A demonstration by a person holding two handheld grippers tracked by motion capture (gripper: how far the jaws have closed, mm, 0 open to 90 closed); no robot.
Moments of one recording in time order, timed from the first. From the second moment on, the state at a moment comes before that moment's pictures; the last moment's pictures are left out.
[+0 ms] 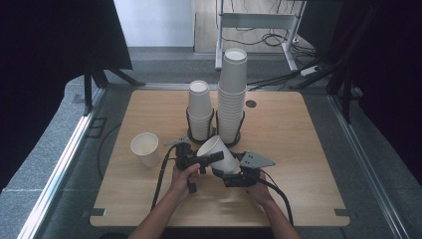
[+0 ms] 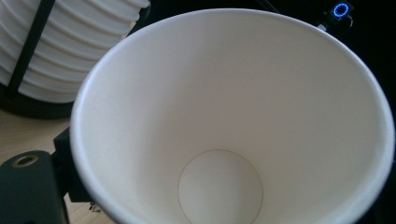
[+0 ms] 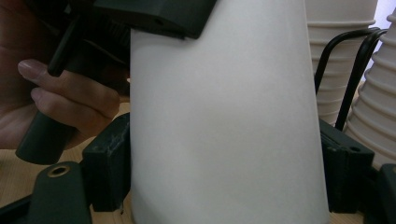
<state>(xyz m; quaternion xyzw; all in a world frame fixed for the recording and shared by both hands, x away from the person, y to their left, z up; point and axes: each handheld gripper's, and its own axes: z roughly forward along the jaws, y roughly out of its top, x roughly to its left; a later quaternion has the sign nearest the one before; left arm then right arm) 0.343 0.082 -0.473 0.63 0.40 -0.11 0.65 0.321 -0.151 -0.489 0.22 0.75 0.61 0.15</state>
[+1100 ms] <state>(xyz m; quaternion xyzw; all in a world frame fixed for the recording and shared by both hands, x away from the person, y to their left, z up) 0.326 0.110 -0.443 0.65 0.40 0.03 0.64 0.321 -0.164 -0.496 0.28 0.79 0.53 0.14</state>
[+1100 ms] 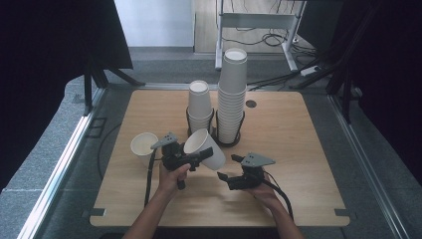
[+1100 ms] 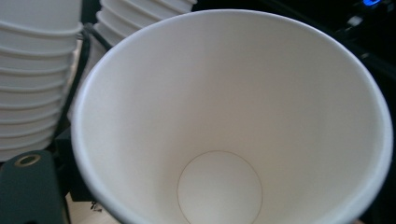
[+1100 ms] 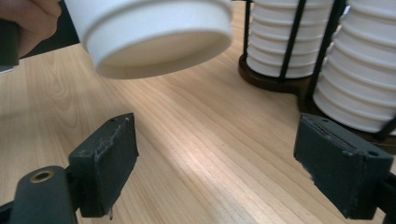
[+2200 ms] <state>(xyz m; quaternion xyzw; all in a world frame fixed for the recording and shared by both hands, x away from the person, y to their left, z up) 0.323 0.113 -0.463 0.72 0.47 0.26 0.44 0.322 -0.177 -0.494 0.28 0.78 0.53 0.15</state>
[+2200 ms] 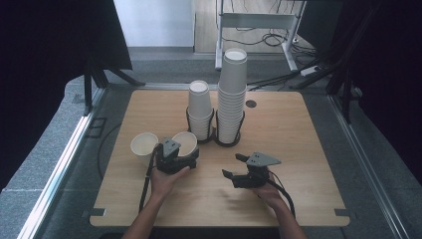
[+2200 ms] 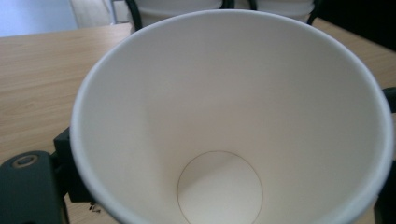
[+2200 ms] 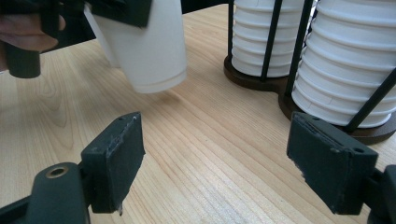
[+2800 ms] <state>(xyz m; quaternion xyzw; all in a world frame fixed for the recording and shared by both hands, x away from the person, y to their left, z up) 0.337 0.106 -0.475 0.73 0.48 0.30 0.38 0.321 -0.176 -0.495 0.28 0.79 0.53 0.15</state>
